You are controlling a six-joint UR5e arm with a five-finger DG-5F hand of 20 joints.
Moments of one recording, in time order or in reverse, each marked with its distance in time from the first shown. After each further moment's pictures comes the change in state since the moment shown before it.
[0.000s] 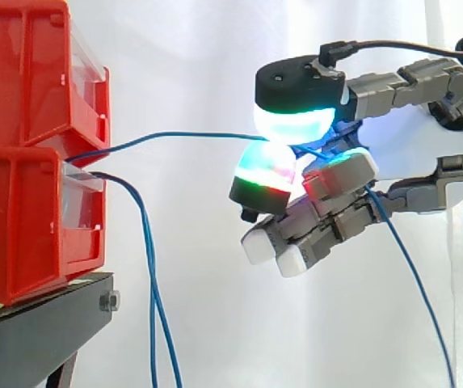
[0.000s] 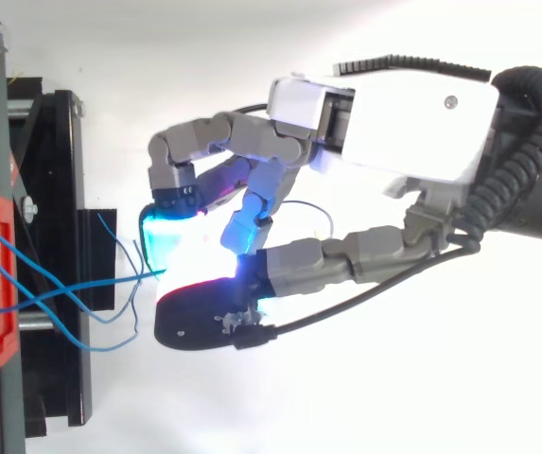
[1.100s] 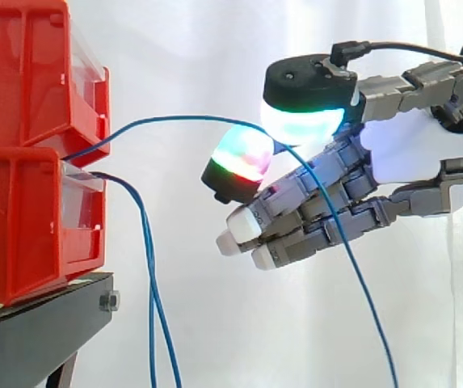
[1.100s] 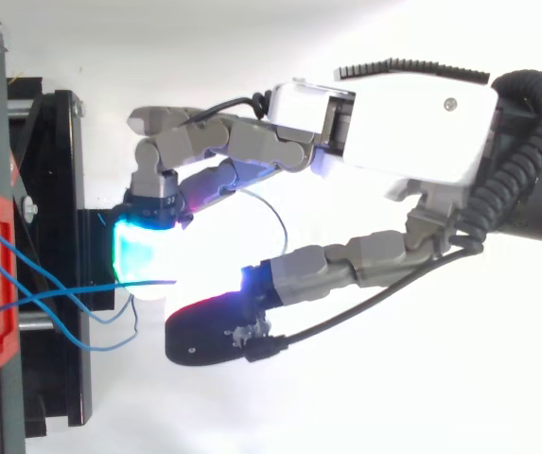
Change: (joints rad) arm 0.001 0.000 -0.003 -0.005 -0.004 0.023
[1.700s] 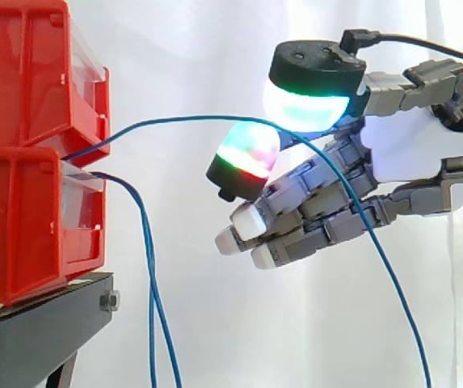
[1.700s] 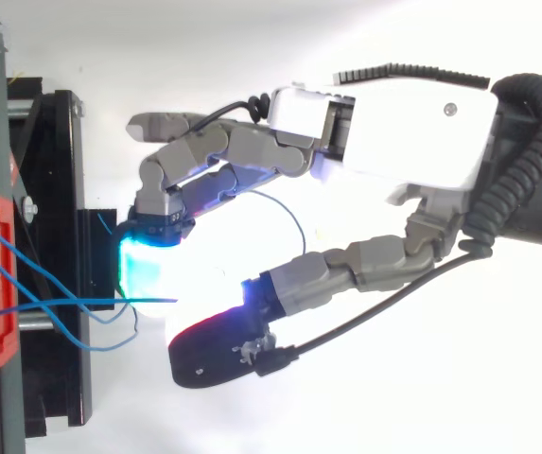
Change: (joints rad) arm 0.003 0.001 0.000 0.002 0.000 -0.006
